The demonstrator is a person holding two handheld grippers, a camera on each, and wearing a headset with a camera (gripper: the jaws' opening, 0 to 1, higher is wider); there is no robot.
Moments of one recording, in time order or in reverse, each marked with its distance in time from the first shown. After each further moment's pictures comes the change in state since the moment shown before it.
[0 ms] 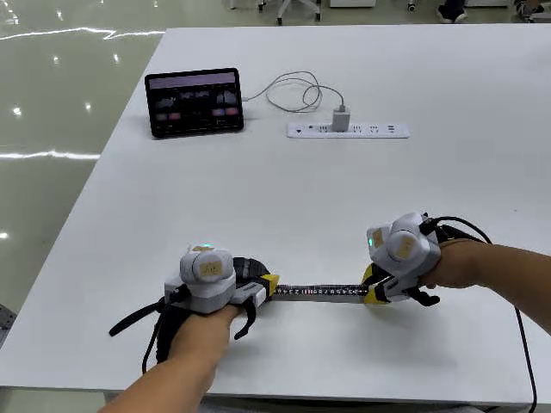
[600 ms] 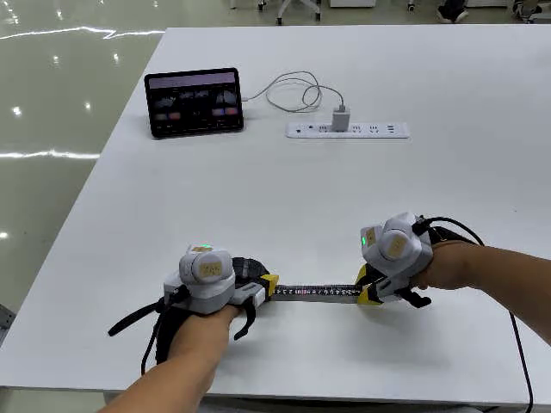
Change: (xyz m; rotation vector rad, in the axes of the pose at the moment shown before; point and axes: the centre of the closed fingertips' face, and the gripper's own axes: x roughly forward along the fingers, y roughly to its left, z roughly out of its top) left arm 0.000 0.000 0.000 0.000 -0.004 0.000; right arm 0.006 0.000 0.008 0.041 -0.013 -0.008
